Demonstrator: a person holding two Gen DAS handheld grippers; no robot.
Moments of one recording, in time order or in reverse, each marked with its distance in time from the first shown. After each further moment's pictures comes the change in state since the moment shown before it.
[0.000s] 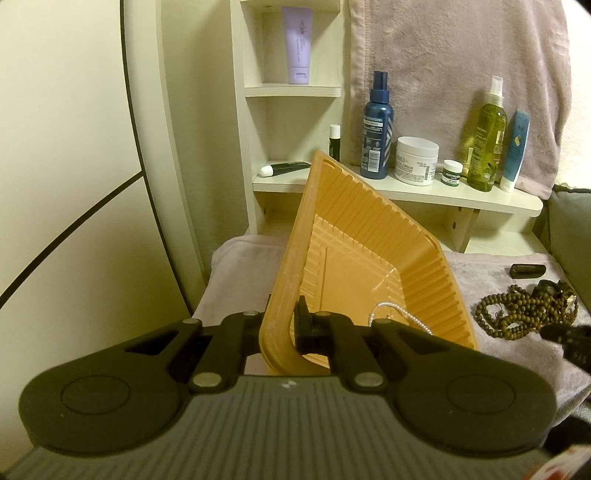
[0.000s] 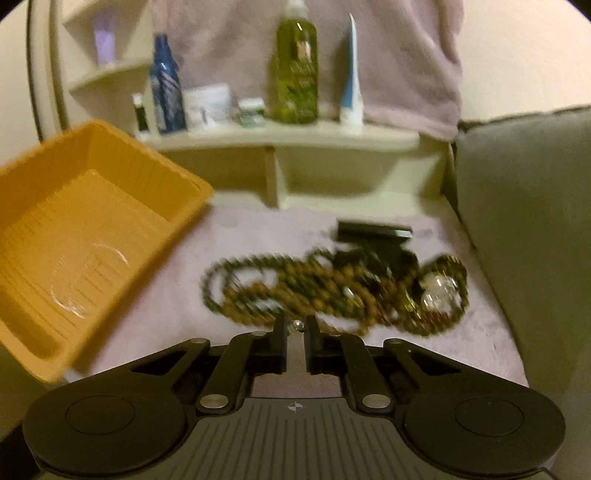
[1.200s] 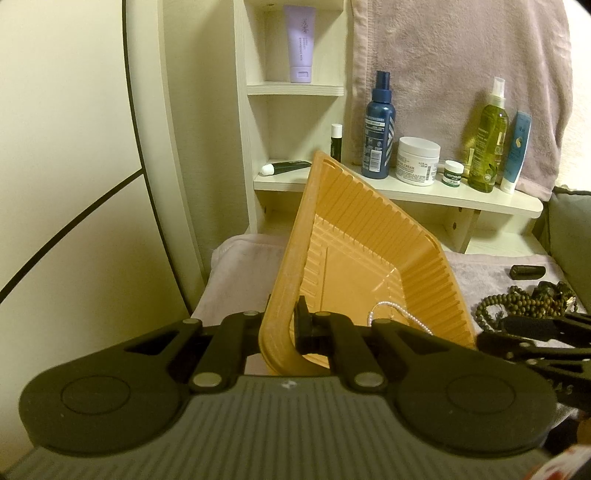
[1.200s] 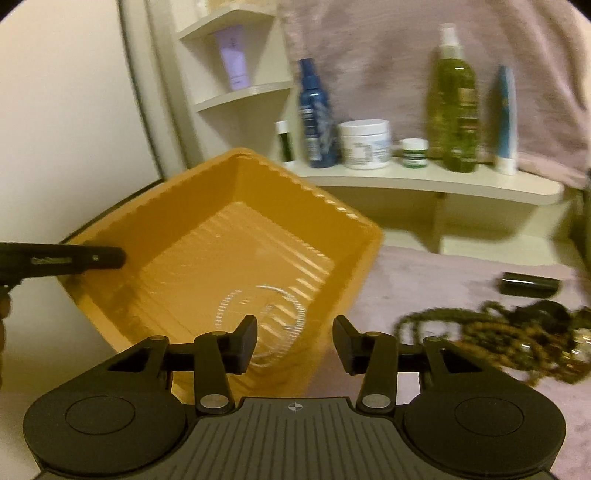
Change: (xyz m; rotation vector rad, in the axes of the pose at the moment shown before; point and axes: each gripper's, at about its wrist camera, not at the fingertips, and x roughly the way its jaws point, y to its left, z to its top) left arm 0.001 0.001 0.000 -0.007 0.001 0.000; right arm -0.003 0.073 0.017 -0.040 -0.018 0.265
